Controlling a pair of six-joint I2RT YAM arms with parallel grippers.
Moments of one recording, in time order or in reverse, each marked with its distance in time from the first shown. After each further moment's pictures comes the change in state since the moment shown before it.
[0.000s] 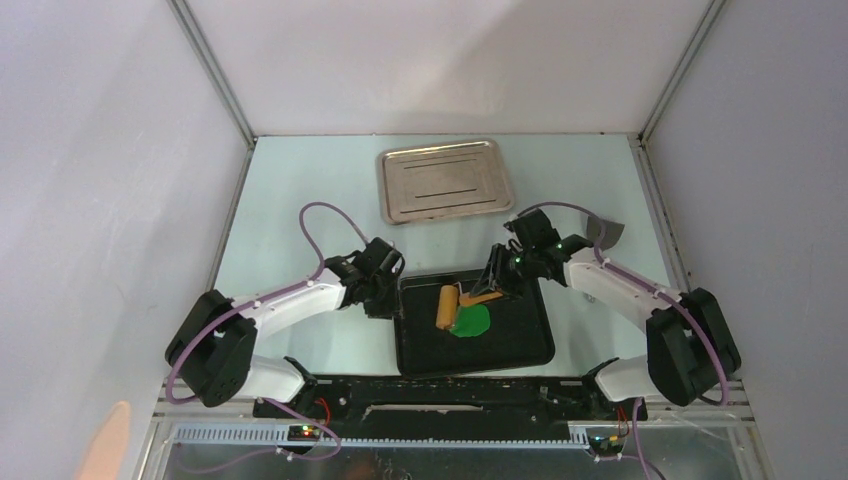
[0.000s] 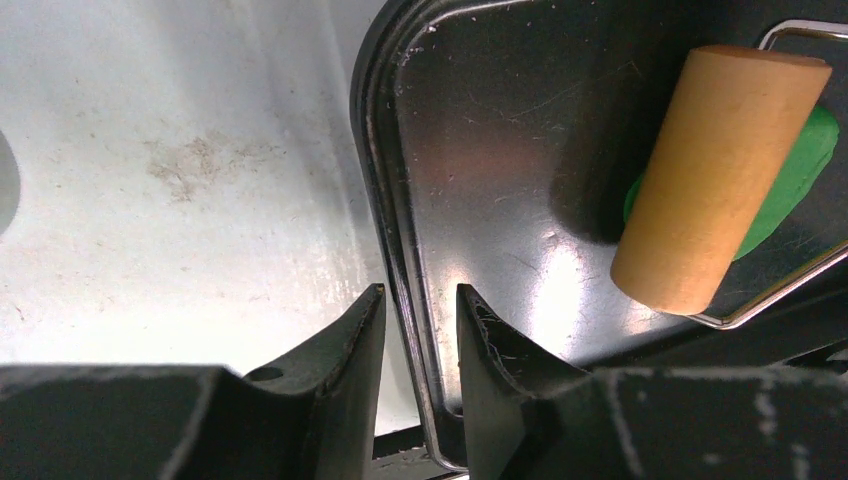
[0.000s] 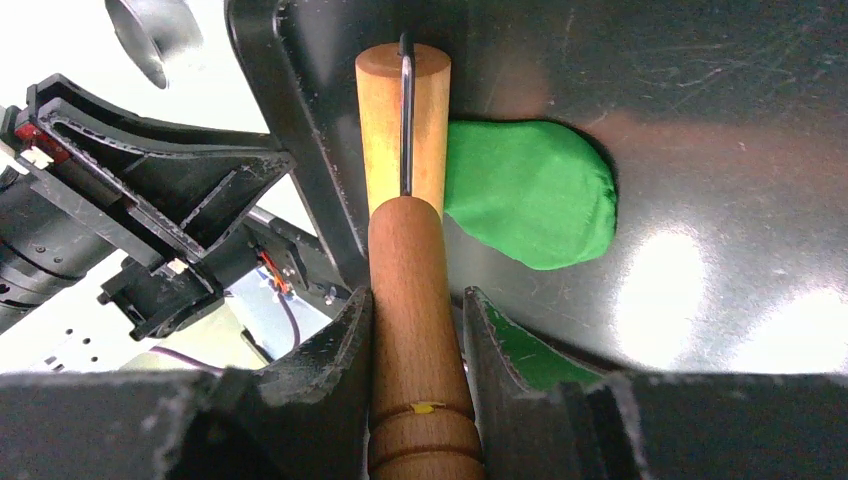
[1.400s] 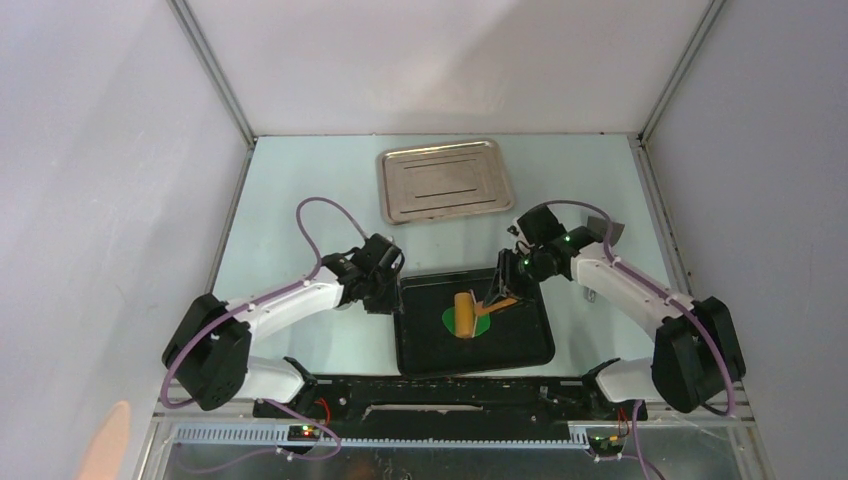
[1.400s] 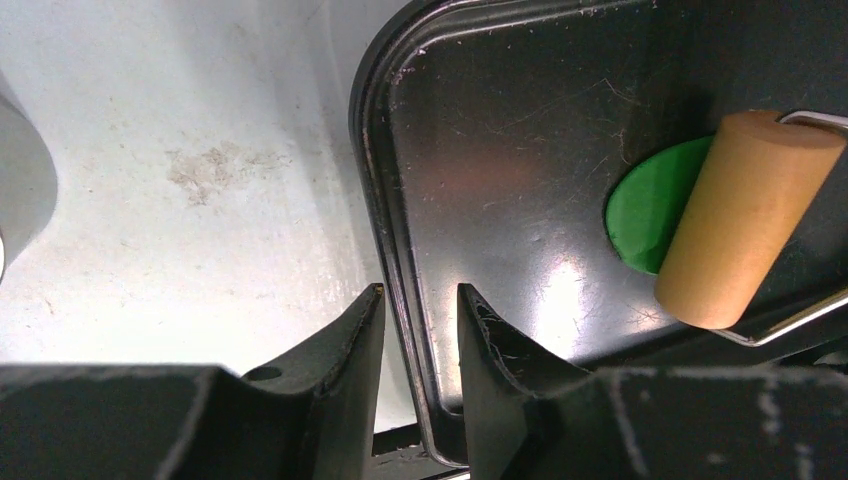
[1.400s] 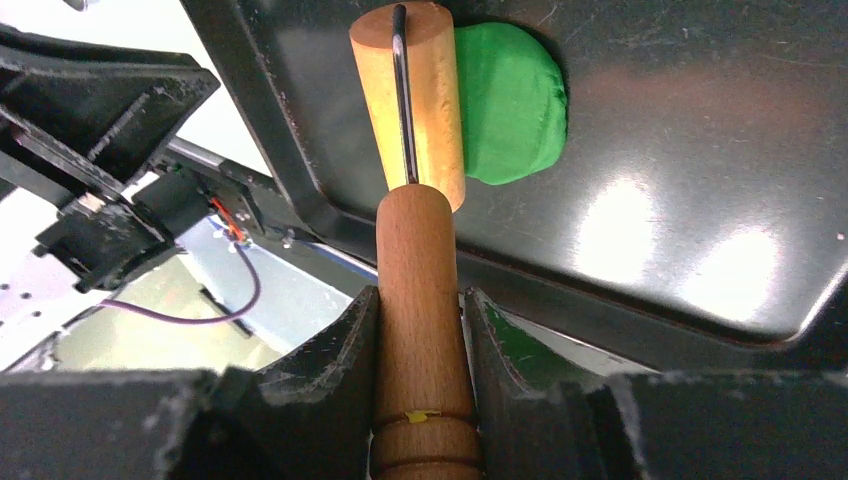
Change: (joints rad) left arm 0.000 -0.021 0.031 -0.029 -0.027 0.006; right arm -0.021 -0.019 0.093 -0.238 -0.042 -0.109
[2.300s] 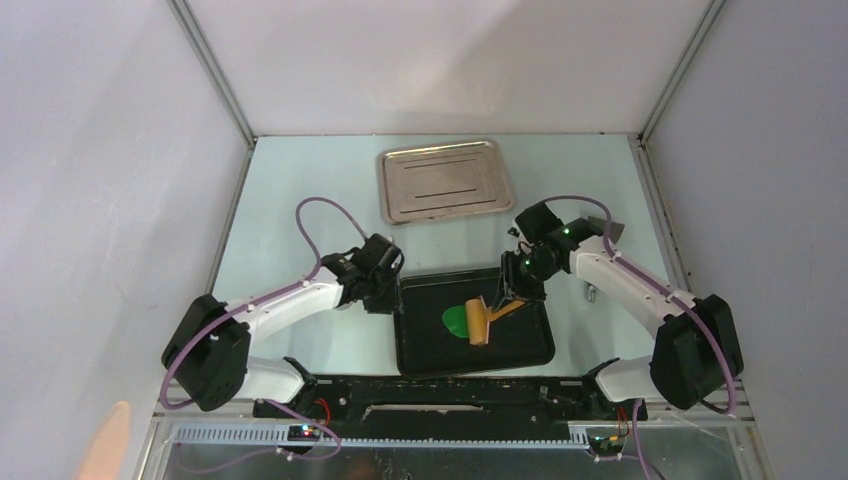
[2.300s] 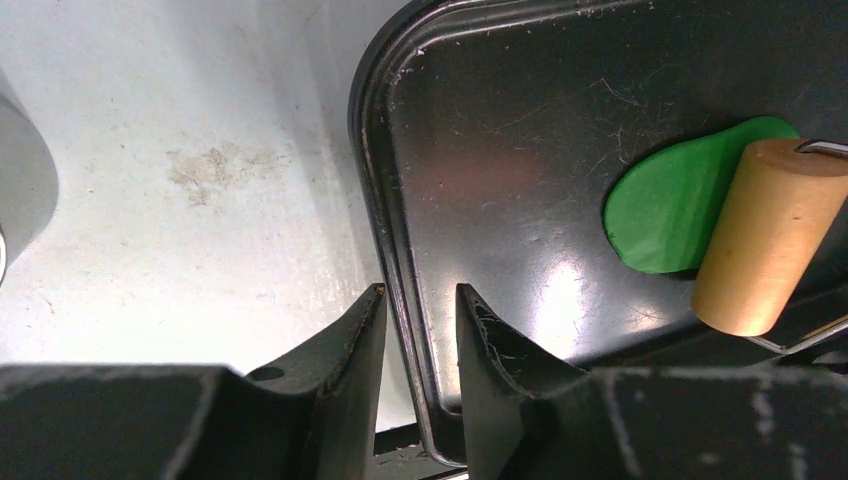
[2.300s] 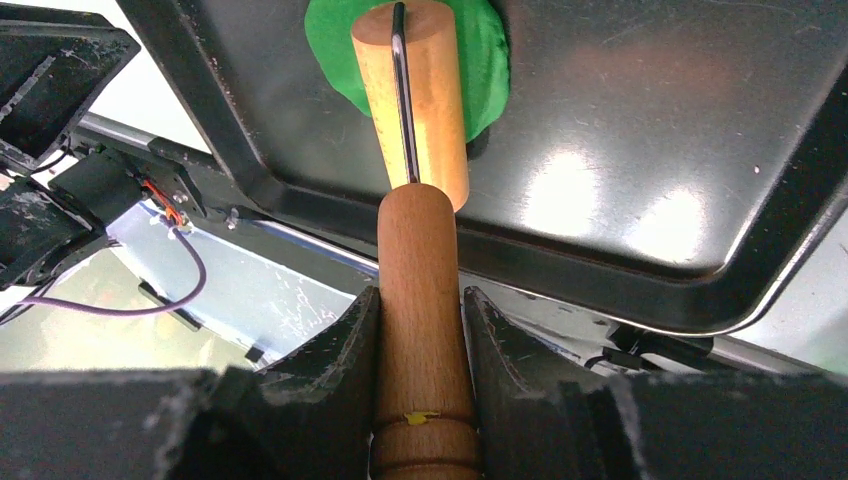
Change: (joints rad) left arm 0.000 -0.001 0.000 0.000 0.000 0.001; right arm 0.013 0.002 0.060 -0.167 0.091 -0.106
